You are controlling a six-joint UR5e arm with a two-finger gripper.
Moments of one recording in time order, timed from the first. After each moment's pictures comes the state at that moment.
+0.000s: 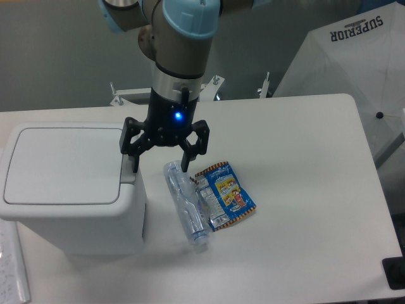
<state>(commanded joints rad) 2.37 -1.70 -1.56 -1.13 1.22 0.10</state>
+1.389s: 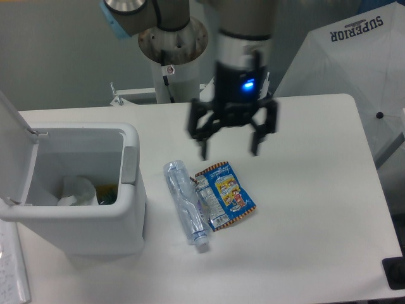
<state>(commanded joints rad) 2.69 -1.70 -1.47 -1.12 1.32 0.38</state>
